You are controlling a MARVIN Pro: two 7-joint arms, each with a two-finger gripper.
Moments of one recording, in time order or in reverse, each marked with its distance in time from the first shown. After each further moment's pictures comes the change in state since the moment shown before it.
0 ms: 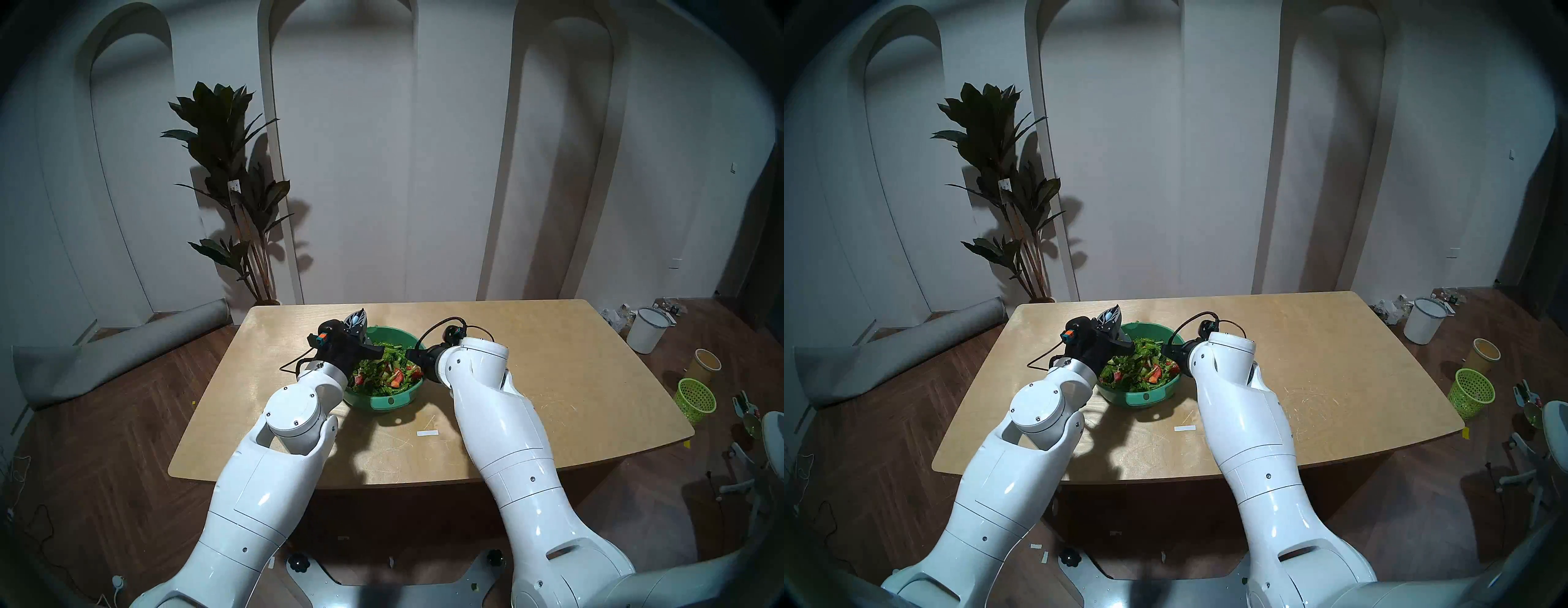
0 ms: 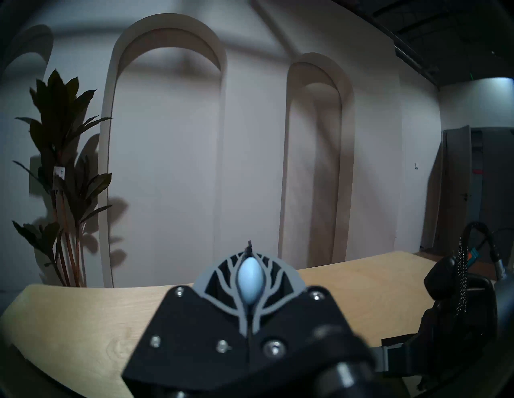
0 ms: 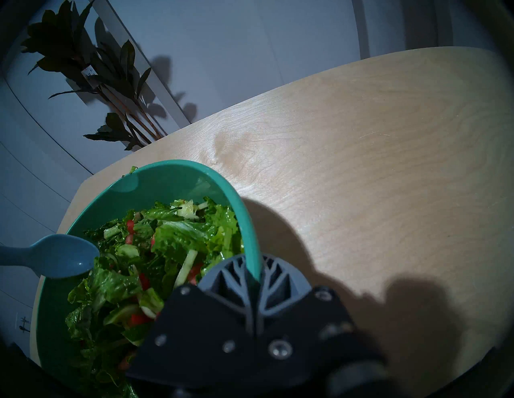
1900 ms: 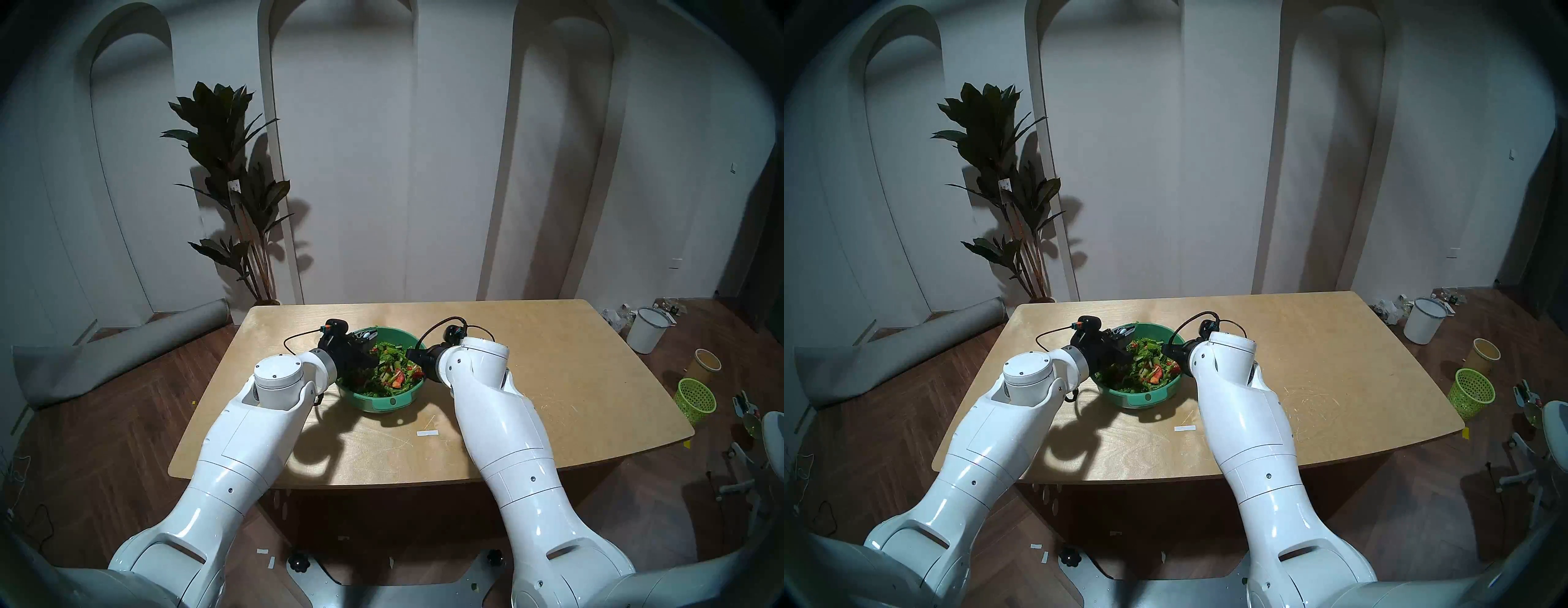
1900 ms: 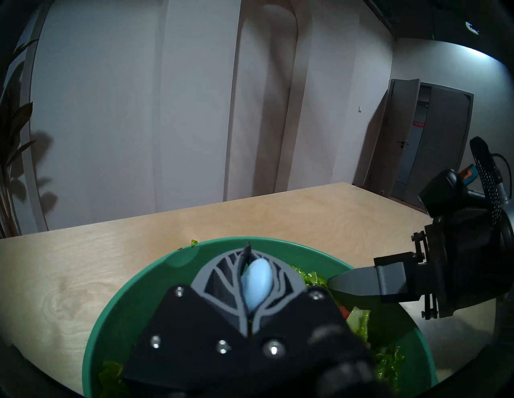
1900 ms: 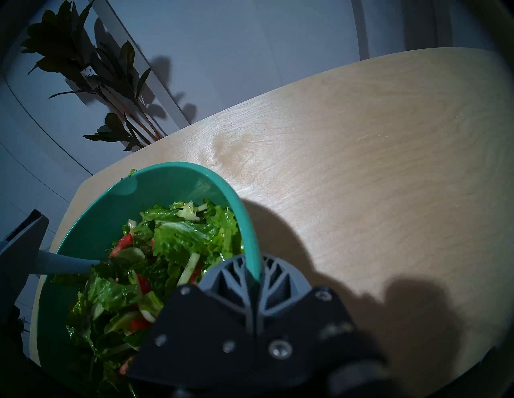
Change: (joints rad) left arm -0.186 0.054 -0.010 0.221 -0.166 0.296 -0.348; right arm 0.000 0.001 0.002 -0.001 -0.002 0.000 0.000
